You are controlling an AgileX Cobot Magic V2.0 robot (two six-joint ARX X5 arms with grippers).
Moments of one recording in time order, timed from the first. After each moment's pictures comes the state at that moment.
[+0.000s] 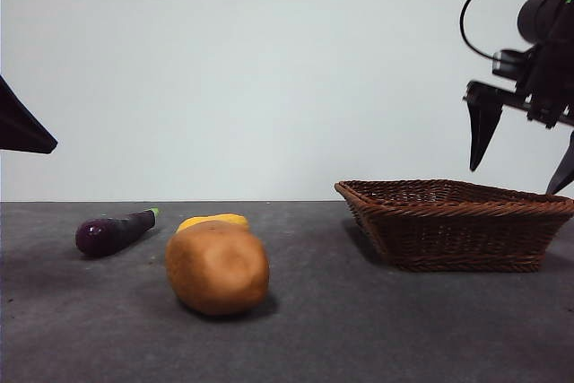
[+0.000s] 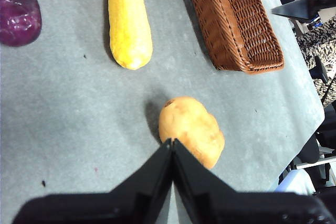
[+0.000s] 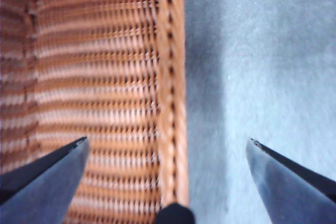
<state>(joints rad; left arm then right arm) -0.01 1.02 0.52 -0.29 0.79 -0.24 -0.02 1.93 1.57 -0.86 -0.28 0.08</state>
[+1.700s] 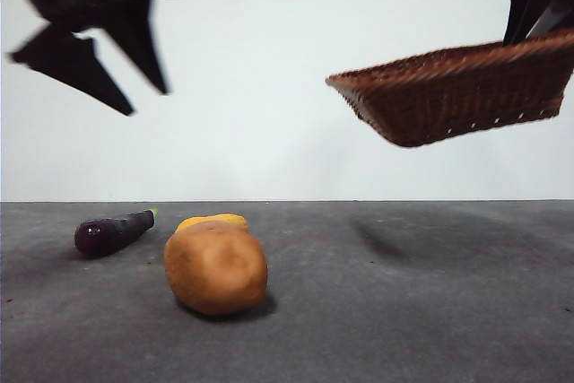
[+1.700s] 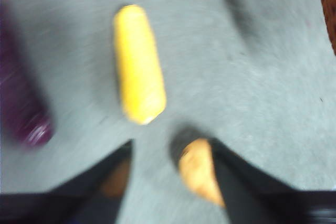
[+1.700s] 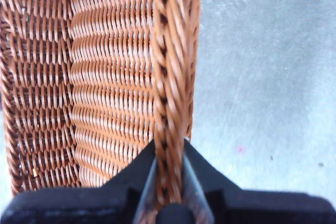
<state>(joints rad) -0.34 1.49 1.27 -0.79 0.34 -0.06 -0.03 1.65 1.67 -1.12 -0.45 0.01</state>
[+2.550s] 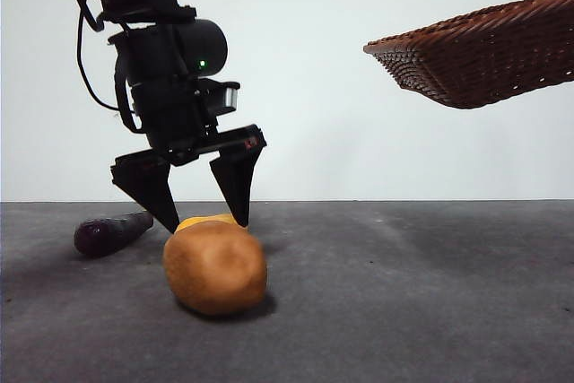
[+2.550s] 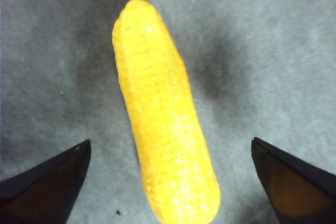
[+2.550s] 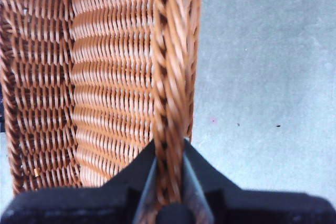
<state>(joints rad) -0.44 1.99 1.52 -0.77 0.13 -0.01 -0.12 1.52 1.67 -1.24 -0.44 -0.05</state>
